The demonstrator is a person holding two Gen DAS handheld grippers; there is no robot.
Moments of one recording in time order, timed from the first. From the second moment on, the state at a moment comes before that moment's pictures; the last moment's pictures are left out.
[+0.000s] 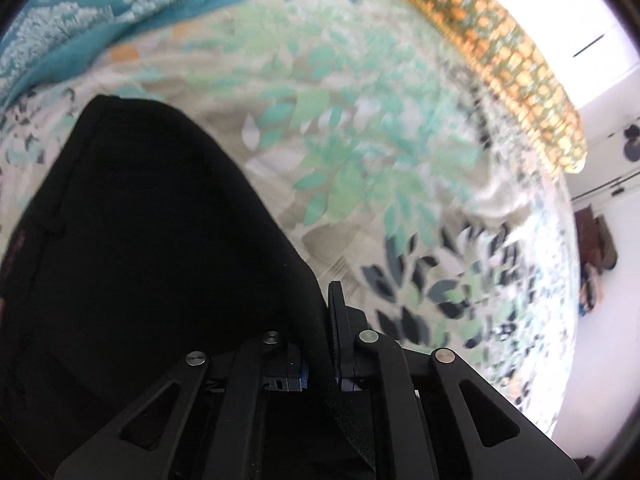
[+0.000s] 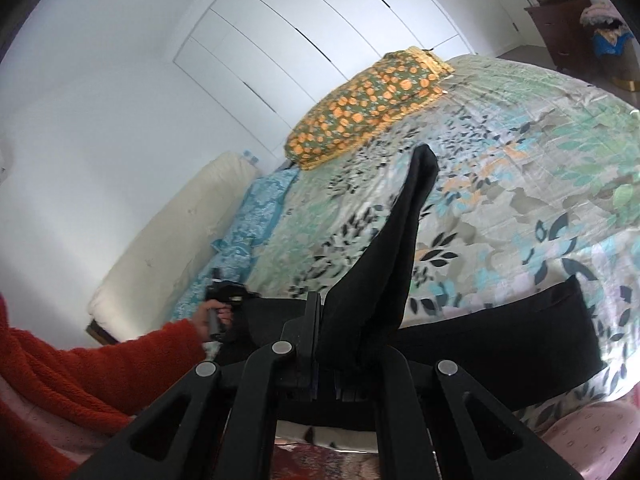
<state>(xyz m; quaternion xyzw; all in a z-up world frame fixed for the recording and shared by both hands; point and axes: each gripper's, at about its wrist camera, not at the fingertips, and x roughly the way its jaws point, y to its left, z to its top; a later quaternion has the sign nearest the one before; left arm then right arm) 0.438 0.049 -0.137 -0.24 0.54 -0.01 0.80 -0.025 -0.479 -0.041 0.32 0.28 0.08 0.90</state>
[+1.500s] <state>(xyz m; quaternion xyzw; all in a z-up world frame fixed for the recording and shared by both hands) 0.179 0.091 -0.171 -0.21 0.58 0.01 0.79 -0.002 -0.593 -0.177 0.34 0.54 -0.11 0.76</state>
